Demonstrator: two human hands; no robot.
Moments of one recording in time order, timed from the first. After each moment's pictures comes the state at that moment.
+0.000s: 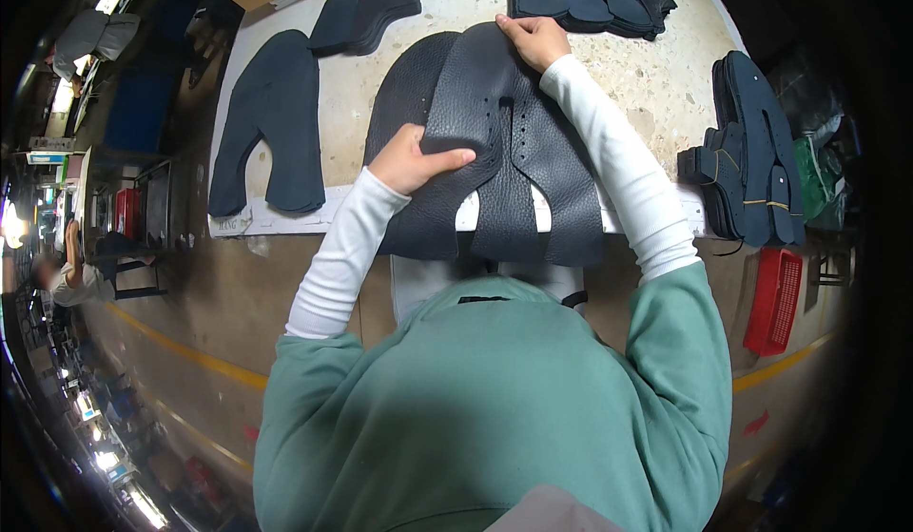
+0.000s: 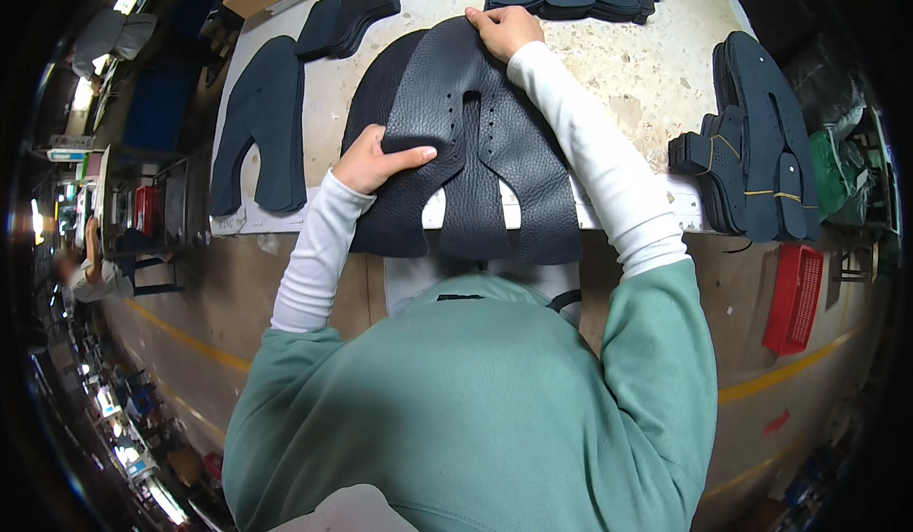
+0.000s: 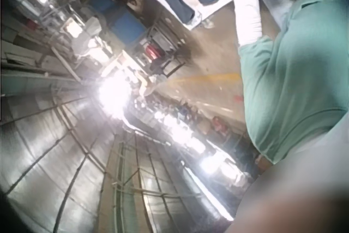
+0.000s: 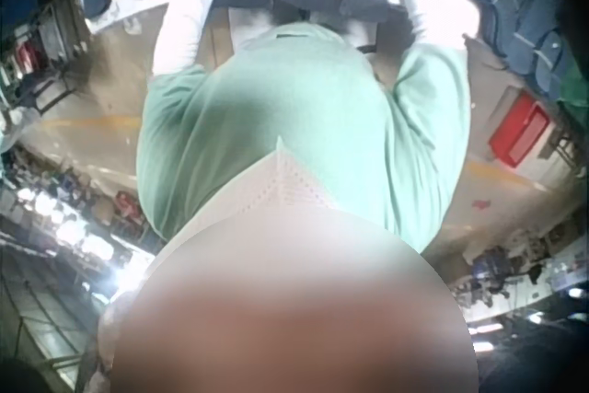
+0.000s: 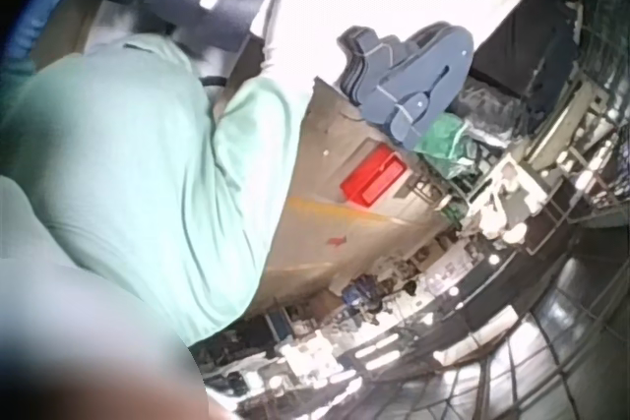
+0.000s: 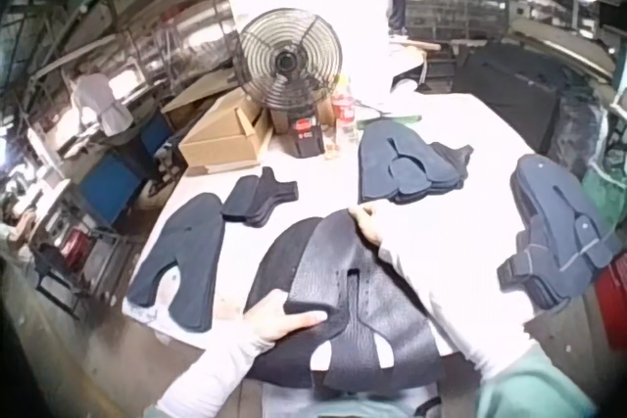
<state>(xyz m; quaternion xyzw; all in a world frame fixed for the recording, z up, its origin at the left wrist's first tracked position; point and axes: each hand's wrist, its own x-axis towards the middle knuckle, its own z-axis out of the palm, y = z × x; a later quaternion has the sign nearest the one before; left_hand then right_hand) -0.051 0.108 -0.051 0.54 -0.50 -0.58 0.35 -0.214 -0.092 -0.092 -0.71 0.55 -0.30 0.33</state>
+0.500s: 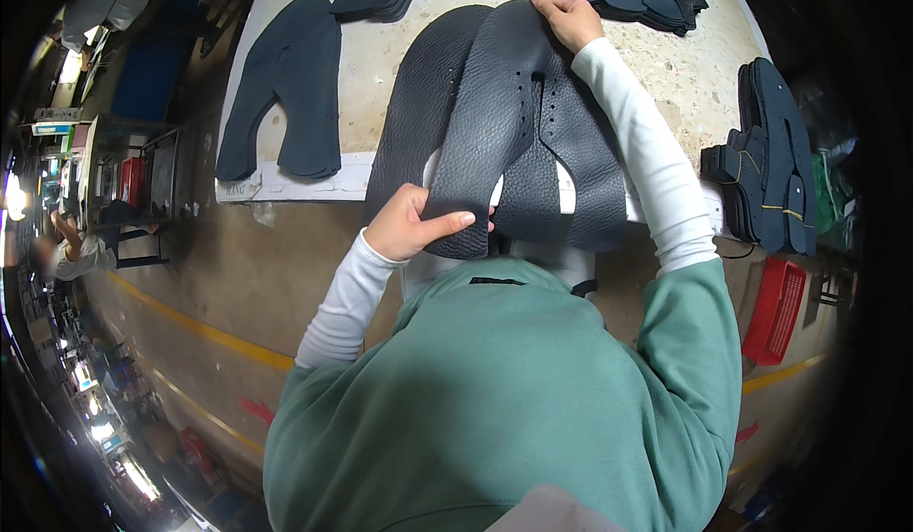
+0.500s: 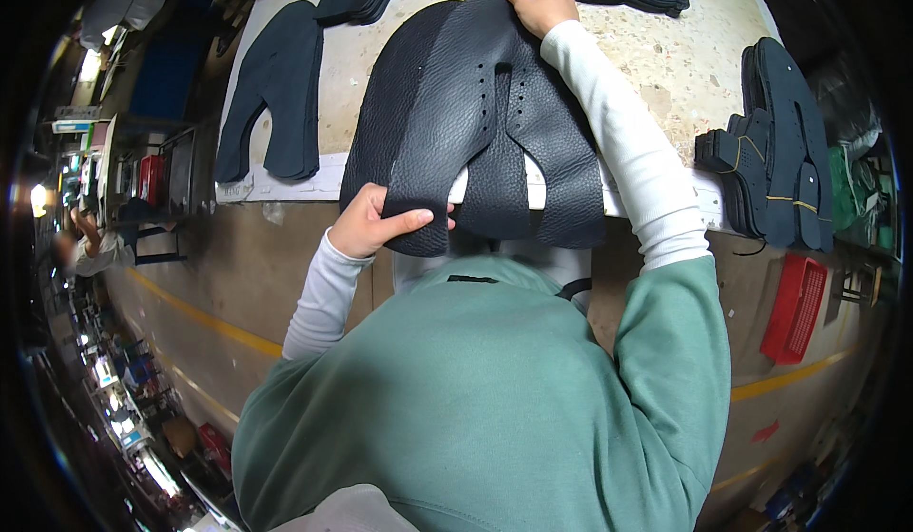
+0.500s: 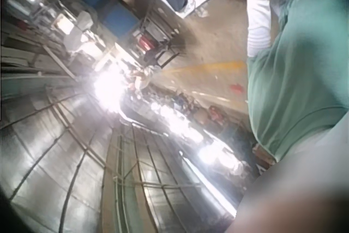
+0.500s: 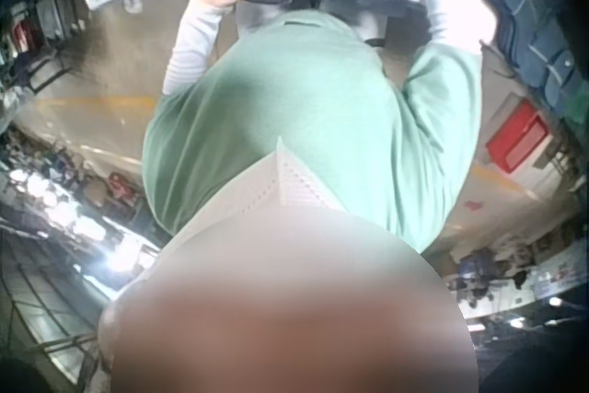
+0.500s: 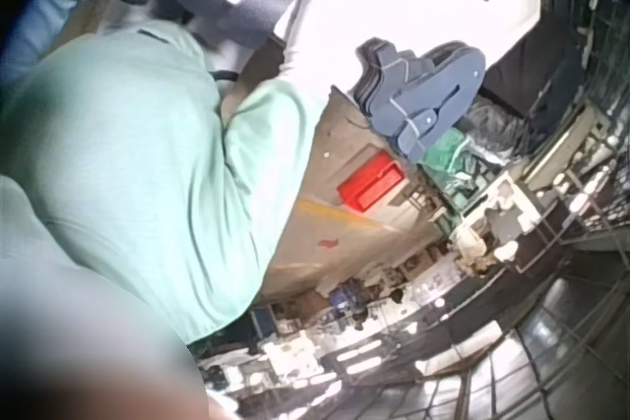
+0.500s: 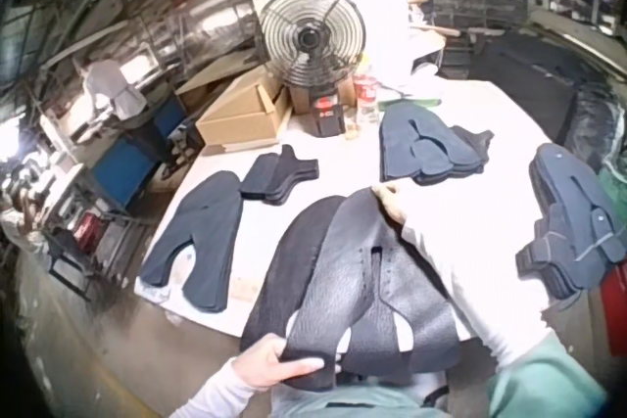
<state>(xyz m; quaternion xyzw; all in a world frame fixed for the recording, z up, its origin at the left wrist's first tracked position) -0.053 0.203 -0.055 0.49 -0.45 -0.66 0.35 -0.216 -0.103 -0.103 -0.71 0.55 -0.30 0.32</state>
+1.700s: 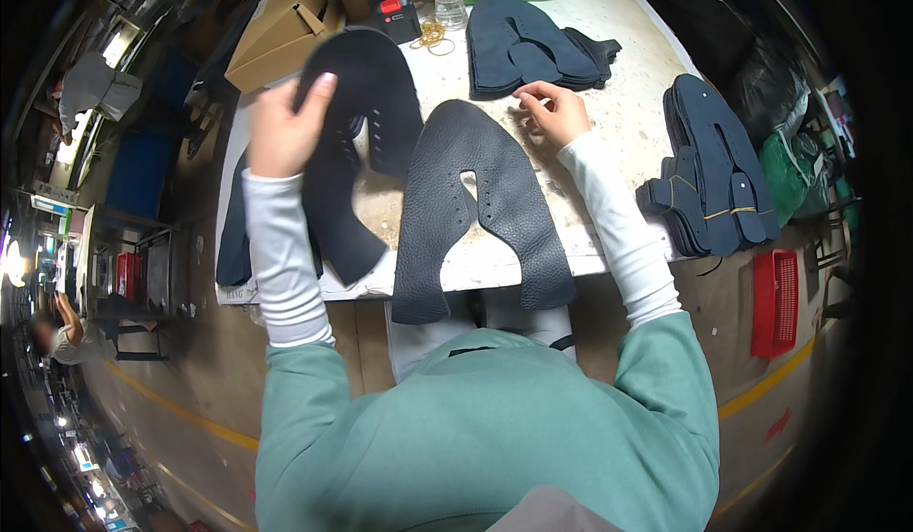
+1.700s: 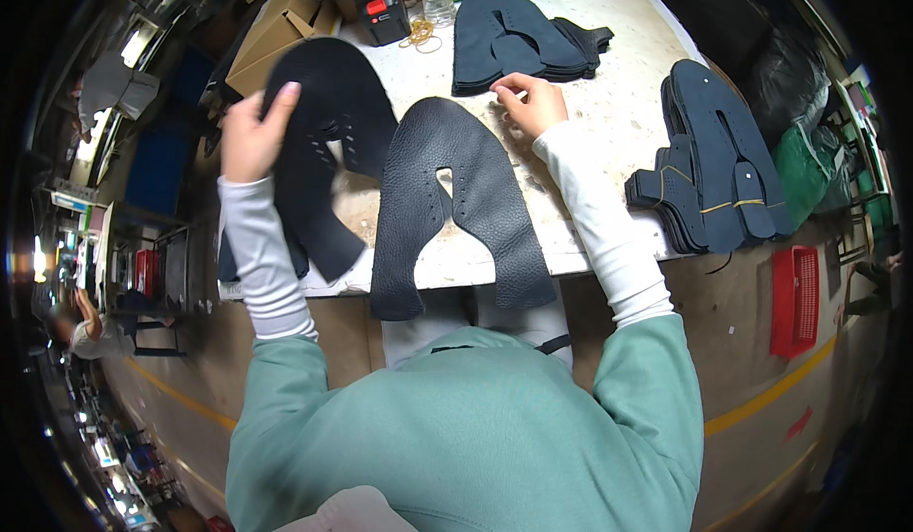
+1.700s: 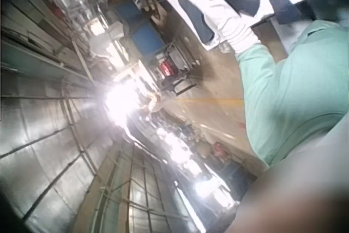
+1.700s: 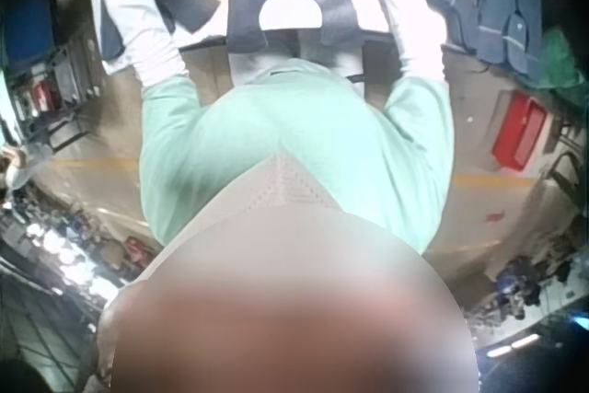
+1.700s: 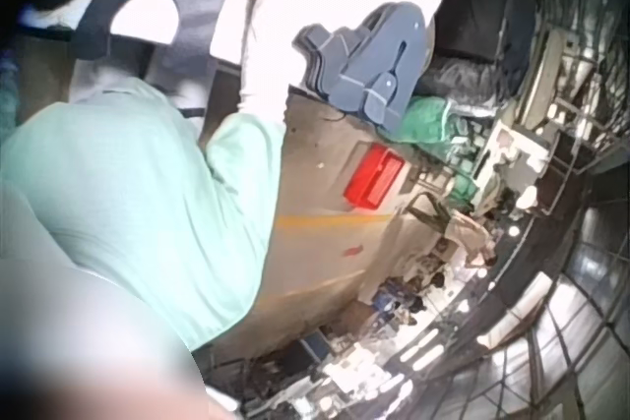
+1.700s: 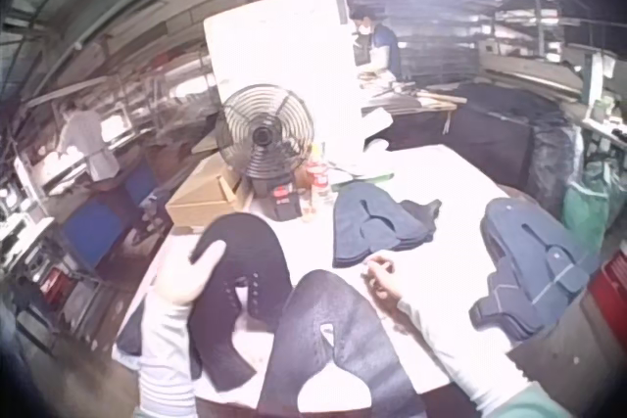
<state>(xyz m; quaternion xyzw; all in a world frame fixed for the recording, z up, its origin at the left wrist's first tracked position) 0.001 0.048 0.074 0.60 -0.67 -0.02 0.45 -0.294 -0.074 -0.062 -0.69 0.49 -0.39 0.37</state>
